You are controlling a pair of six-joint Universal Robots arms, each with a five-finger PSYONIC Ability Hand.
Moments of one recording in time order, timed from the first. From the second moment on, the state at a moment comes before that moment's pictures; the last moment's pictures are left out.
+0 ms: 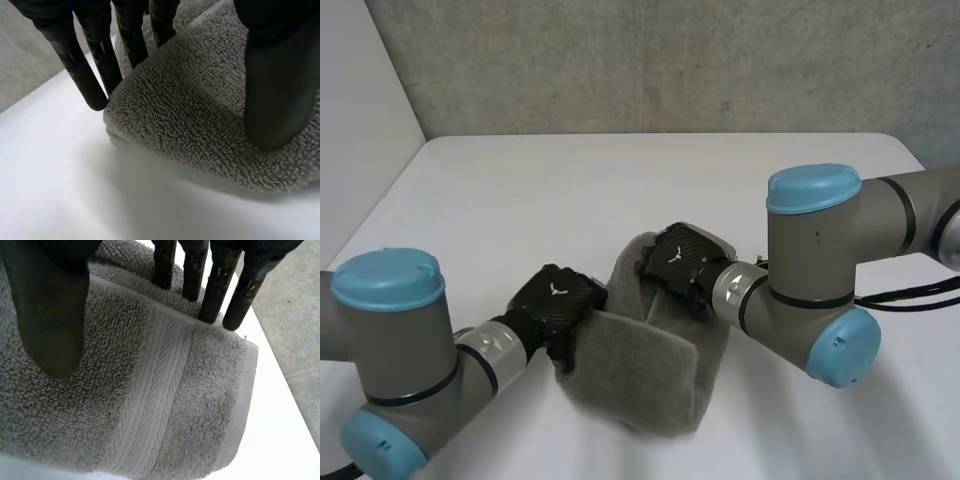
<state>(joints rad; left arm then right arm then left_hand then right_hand) 4.27 -2.00 -1.78 3.36 -1.28 3.55 2.17 -0.87 1.15 0.17 1.29 2.30 0.80 0.79 0.80 0.79 0.61 0.45 0.43 0.43 0.43 0.27</state>
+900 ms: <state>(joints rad) 4.27 -1.83 -1.22 3.57 -1.82 3.14 2.00 -0.92 0.44 0.05 1.29 2.76 1.35 1.36 1.38 1.36 1.19 1.31 1.29 1.33 1.34 1.16</state>
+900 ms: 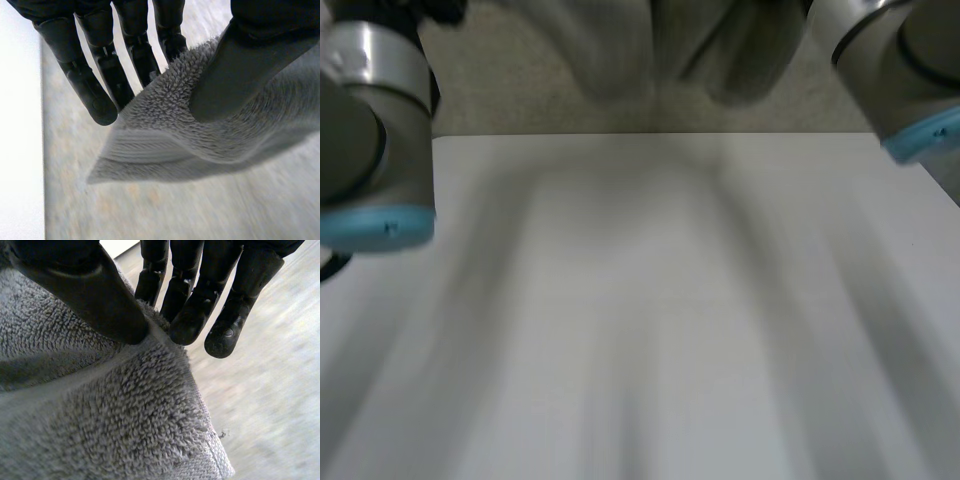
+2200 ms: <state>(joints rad) 4.30 -1.86 -1.96 3.69 -1.67 3.15 1.95 -0.80 1.06 0.23 1.47 2.44 1.35 1.36 1.38 1.36 1.19 0.46 0.46 0.45 0.45 0.30</state>
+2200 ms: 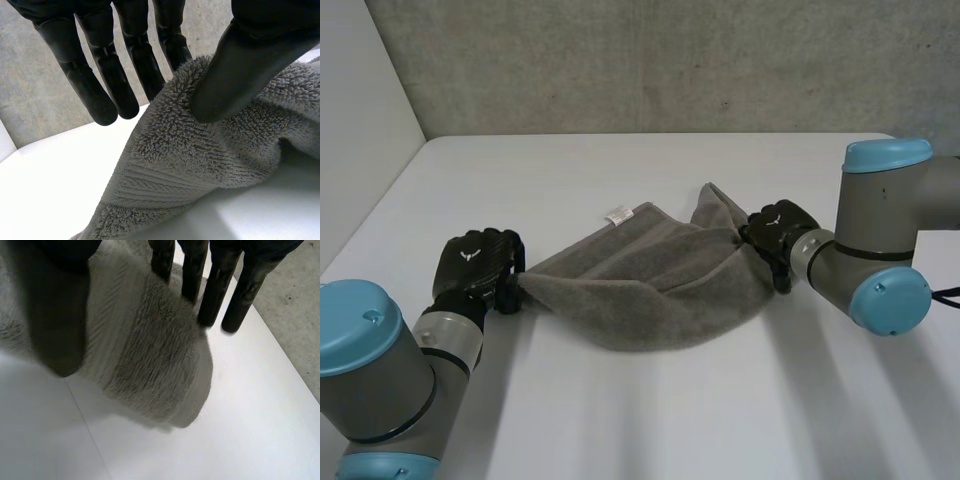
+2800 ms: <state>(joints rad) 4.32 -1.94 -1.68 3.70 -1.60 3.36 1.93 -0.93 0.93 0.10 1.28 2.46 1.35 1.36 1.38 1.36 1.19 1.33 1.32 1.33 1.33 1.16</state>
